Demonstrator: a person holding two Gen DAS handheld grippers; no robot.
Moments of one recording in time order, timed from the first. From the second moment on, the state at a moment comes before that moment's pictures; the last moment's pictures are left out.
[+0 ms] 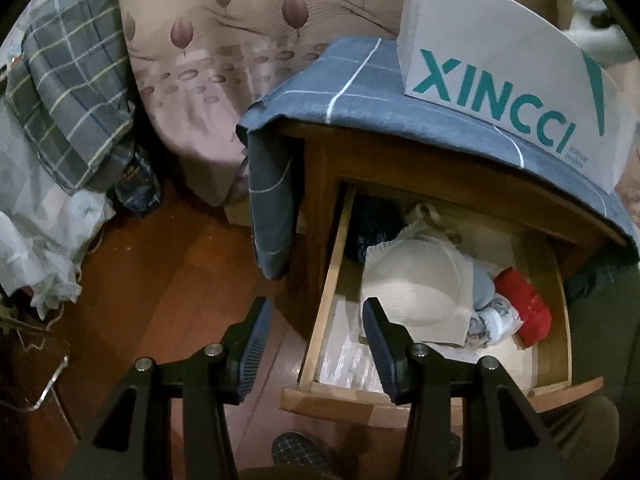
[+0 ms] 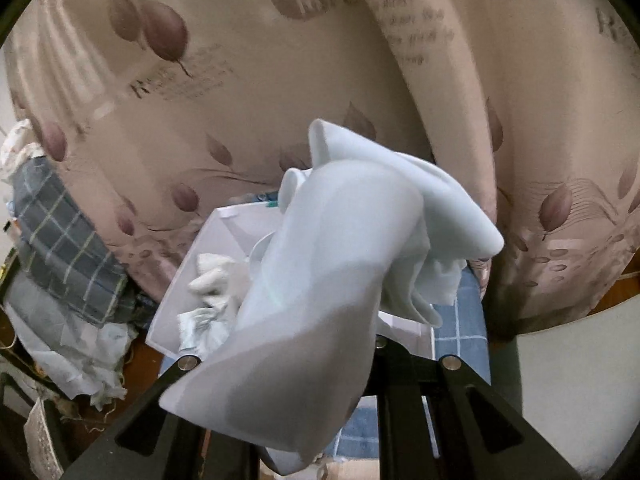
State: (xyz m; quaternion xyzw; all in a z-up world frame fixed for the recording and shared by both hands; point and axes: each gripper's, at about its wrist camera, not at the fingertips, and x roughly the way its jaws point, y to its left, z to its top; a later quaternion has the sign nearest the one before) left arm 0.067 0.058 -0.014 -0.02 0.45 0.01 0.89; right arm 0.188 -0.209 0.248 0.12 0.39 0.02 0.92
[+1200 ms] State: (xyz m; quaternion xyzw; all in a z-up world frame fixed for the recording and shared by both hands) left arm 0.072 0.069 -0.019 -0.06 0.46 0.01 0.89; right arm 0.206 -0.190 0.185 0.09 0.48 0.00 0.87
